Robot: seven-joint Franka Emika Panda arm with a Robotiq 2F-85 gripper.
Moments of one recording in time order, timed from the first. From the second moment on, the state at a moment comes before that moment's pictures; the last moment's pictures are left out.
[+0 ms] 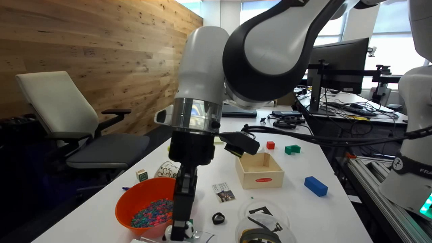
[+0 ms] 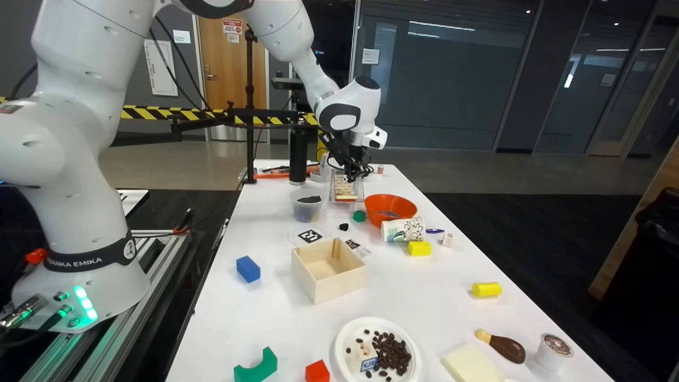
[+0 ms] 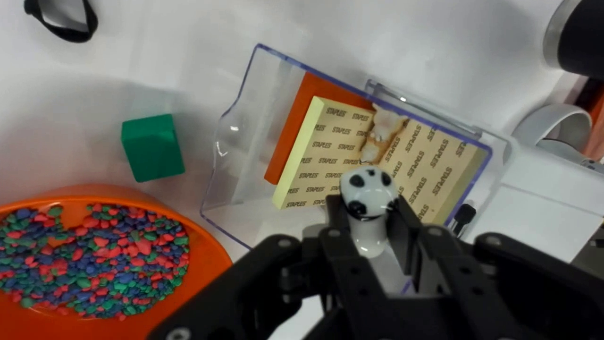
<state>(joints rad) 0.18 0.47 0.36 -1.92 0.33 2.60 -0.15</state>
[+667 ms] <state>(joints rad) 0.16 0.52 0.41 -1.92 0.33 2.66 -0.18</state>
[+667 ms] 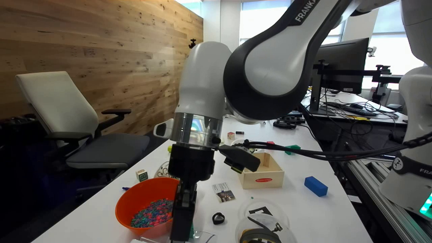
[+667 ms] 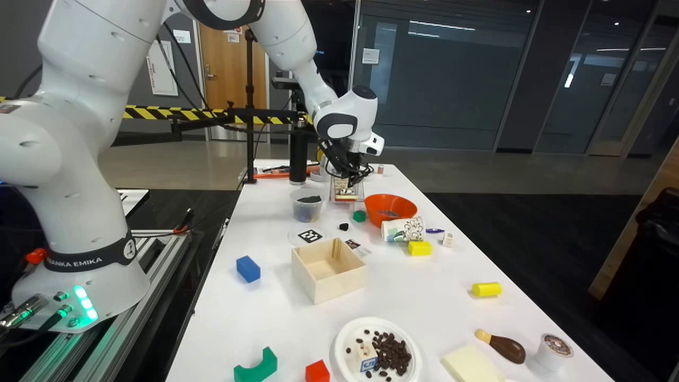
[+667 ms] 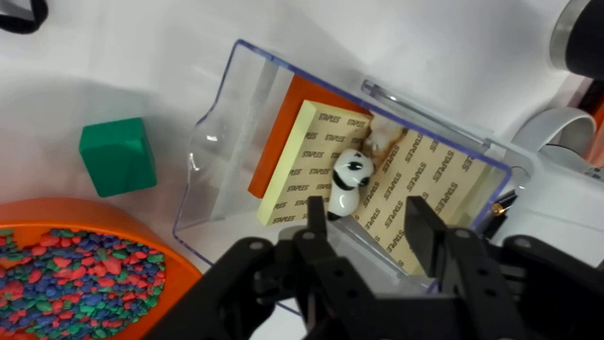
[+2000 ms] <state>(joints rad) 0.06 0.52 0.37 -1.91 0.37 2.47 -0.16</state>
